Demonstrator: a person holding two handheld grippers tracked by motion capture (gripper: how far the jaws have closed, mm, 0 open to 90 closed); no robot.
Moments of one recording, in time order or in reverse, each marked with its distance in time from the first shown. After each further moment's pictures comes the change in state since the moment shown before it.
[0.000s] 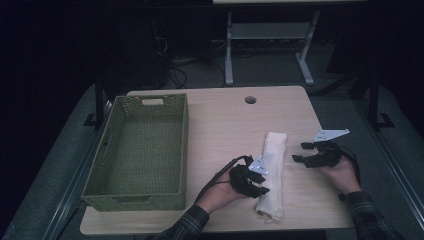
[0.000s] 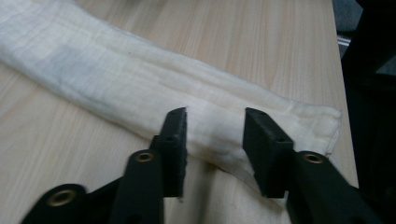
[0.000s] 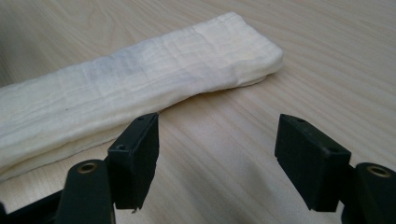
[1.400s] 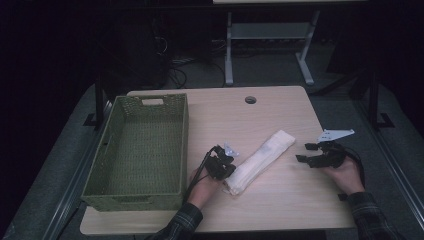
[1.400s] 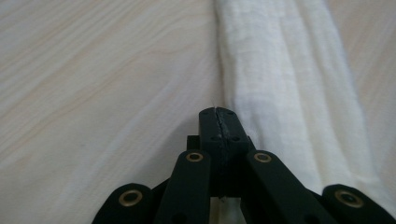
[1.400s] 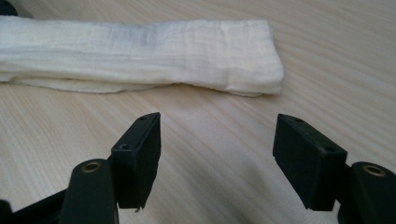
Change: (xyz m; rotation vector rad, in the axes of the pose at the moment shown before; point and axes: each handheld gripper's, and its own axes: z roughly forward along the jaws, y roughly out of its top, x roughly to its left) left arm 0.048 -0.052 -0.021 0.071 0.335 -0.341; right arm -0.005 -0.005 -0.009 0.006 -0.018 0.038
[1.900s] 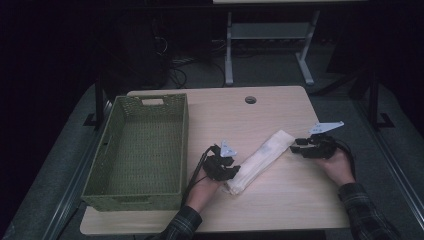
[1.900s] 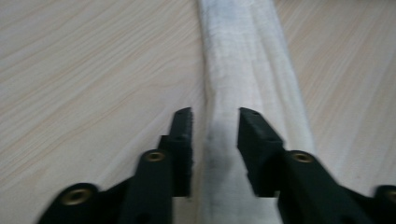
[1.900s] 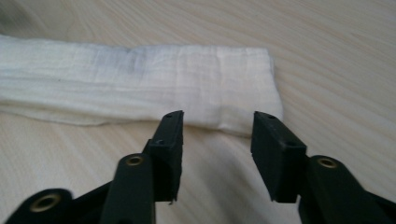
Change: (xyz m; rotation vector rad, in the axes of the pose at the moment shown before) left arm -0.003 0.002 -0.019 -0.114 0.023 -0.010; right arm -0.008 0.020 0.022 0.000 0.013 -0.034
